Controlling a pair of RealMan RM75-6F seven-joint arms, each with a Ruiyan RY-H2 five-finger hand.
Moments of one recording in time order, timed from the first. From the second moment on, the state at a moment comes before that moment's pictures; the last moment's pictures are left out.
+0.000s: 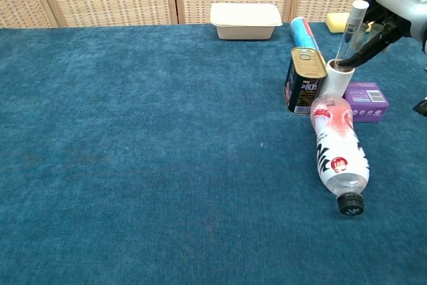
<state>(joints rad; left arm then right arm) -0.21 -1.69 -0.24 -0.67 1.20 1.20 -0.14 0.63 -1.59 0.35 -1.60 -0.85 1.29 -0.49</state>
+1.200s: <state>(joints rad) -0.21 -1.69 -0.24 -0.67 1.20 1.20 -0.14 0.65 -1.64 0.36 -1.58 -0.84 1.33 -0.55</state>
